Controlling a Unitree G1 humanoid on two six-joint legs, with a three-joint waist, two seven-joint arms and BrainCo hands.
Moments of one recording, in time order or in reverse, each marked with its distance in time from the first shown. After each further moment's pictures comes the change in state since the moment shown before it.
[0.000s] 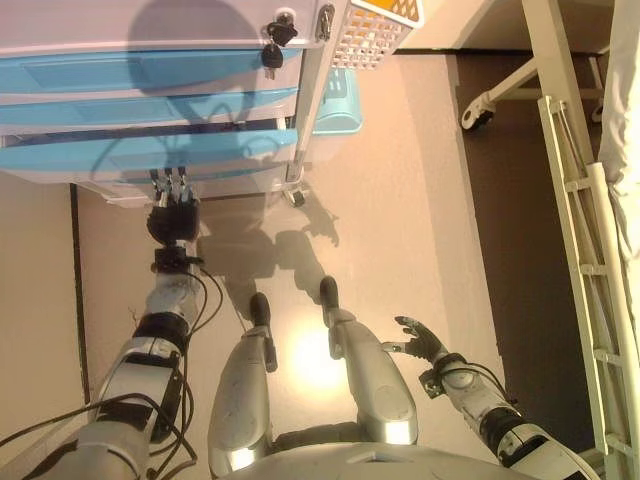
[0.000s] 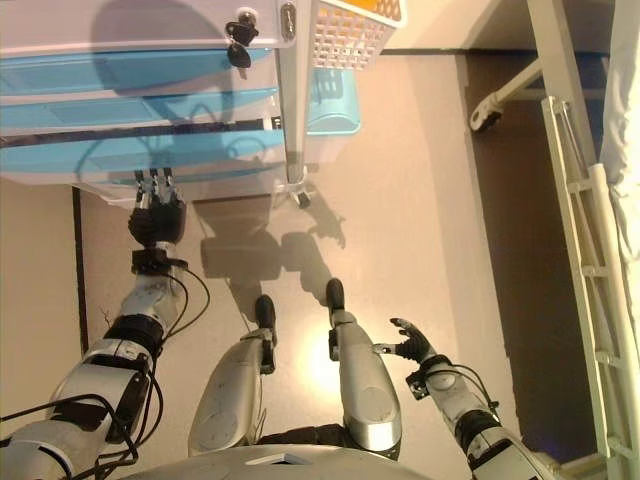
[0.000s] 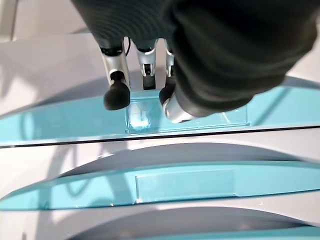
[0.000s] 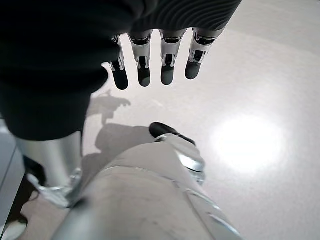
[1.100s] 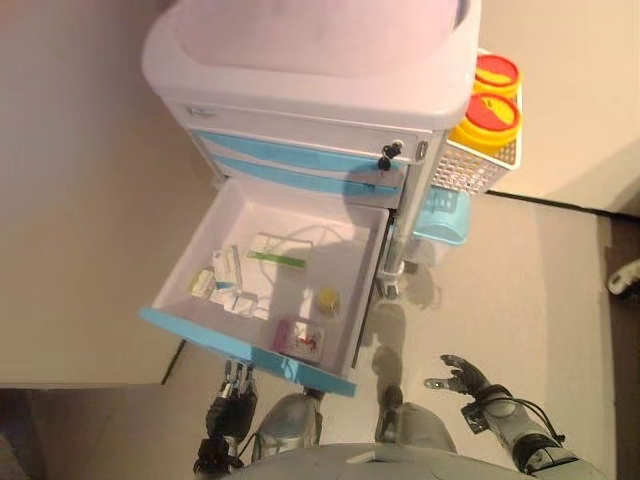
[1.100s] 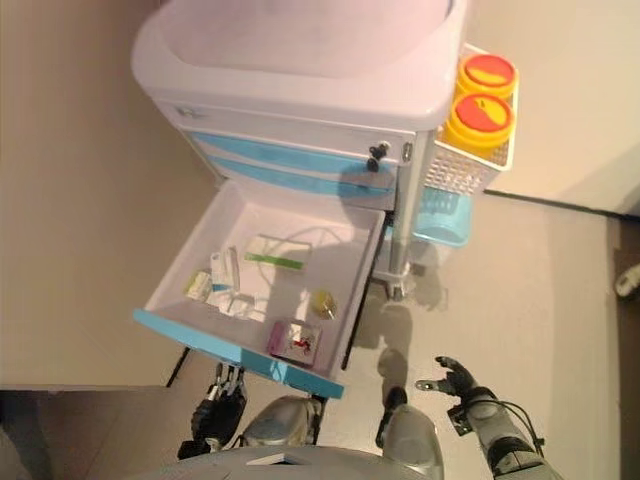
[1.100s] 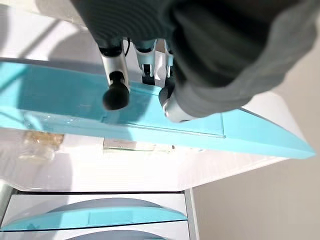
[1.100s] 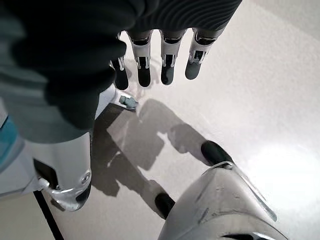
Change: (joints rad) left arm 0.650 -0.298 0.232 0.203 0.449 0.325 0.006; right arm 0.093 -0.058 -0.276 0.178 -0.172 0.023 0.071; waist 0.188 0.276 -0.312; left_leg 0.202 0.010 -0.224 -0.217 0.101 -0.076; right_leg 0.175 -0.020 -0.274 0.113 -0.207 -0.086
